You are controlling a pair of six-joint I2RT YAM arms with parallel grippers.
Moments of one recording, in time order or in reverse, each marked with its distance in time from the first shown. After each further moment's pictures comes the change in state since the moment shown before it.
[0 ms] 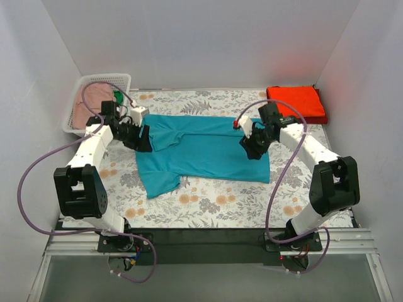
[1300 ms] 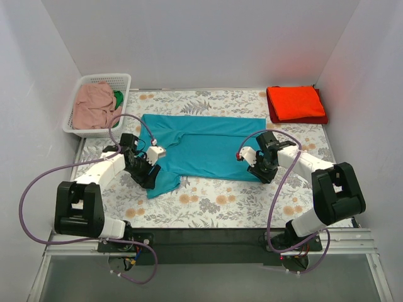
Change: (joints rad) left arm -0.137 -0.184 -0.483 0.049 -0.163 0.215; right arm 0.062 -0.099 -0.436 0.089 0.261 -0.042
